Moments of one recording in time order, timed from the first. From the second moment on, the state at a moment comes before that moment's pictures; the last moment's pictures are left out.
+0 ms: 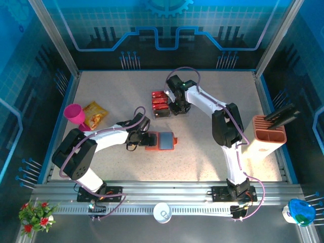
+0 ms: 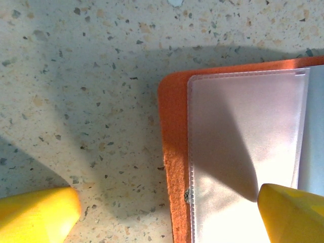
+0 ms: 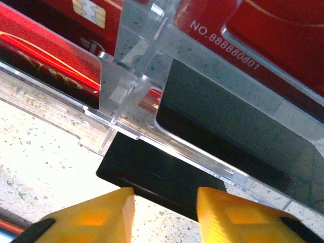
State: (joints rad) left arm -0.55 1.60 0.81 -0.42 0.04 -0.56; right arm 0.52 2.18 1.87 -0.99 0.09 -0.11
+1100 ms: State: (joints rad) left arm -0.55 1.63 0.84 -0.46 0.04 -0.56; right arm 0.52 2.15 1.78 -0.92 0.11 -0.18
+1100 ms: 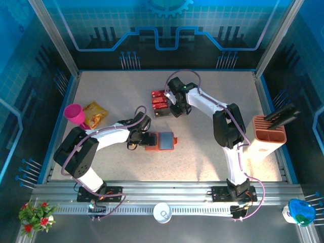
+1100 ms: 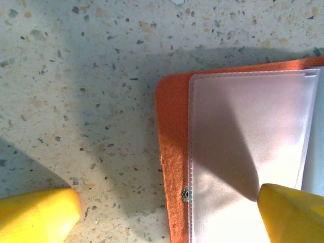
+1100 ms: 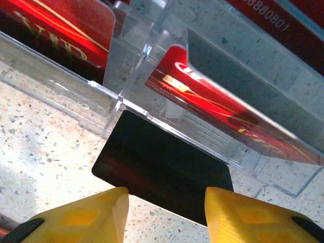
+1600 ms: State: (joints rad) left arm -0.55 1.64 0.85 -0.47 0.04 -0.56; right arm 0.51 2.07 1.65 -0.86 0.08 -0.24
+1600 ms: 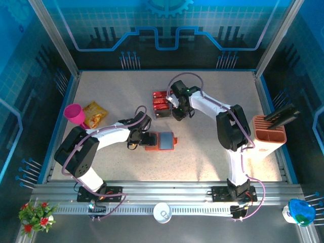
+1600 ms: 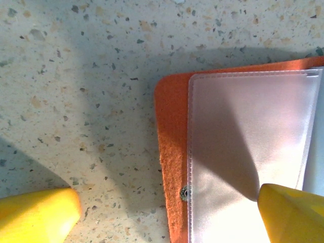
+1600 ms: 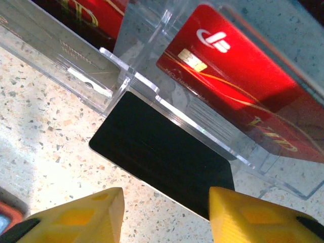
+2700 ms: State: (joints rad) left arm -0.55 1.64 0.86 -0.48 0.04 -0.56; right arm 0.50 2.06 1.64 -0.84 0.05 -0.34
